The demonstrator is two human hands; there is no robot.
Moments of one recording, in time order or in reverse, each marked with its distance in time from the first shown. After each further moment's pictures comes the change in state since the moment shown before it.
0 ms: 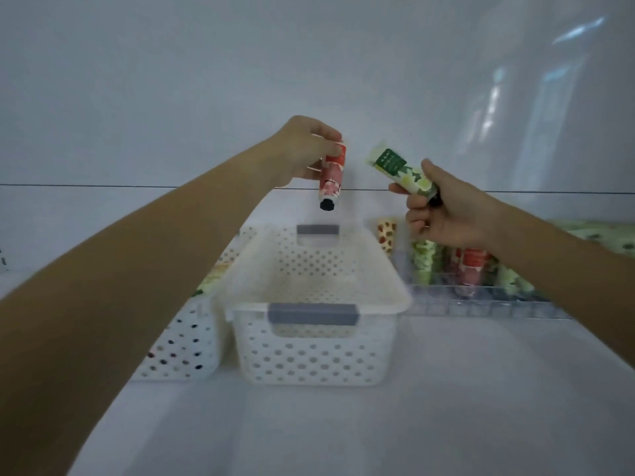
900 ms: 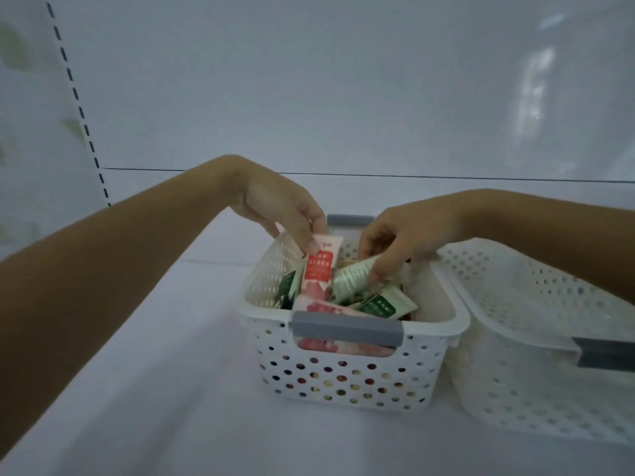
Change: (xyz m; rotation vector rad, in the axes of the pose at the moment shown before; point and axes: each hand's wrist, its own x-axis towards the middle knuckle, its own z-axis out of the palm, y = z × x) left_hand -0.041 -0.101 -0.208 0.726 -0.847 -0.342; right_hand 0.076 0.050 0.221 -1.518 -0.621 0.018
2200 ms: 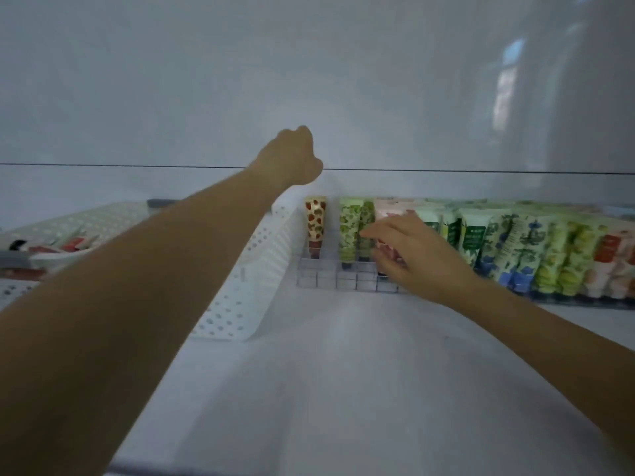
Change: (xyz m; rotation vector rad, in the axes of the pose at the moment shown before) left_hand 0.153 0.313 0.065 0.148 1.087 -0.145; right_hand -0.236 0.268 0.084 -0.364 0.986 -0.227
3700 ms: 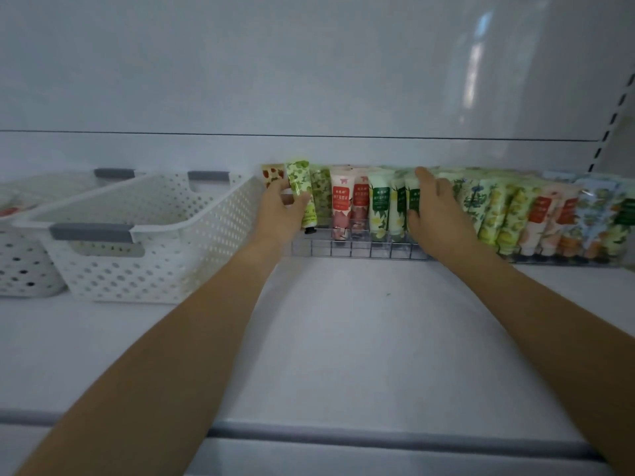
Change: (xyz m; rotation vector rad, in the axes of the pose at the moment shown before) left_hand -0.081 0.031 0.103 -1.062 0.062 -0.334; right_hand -0.041 0.055 -0.011 -0.042 -0.002 0.623
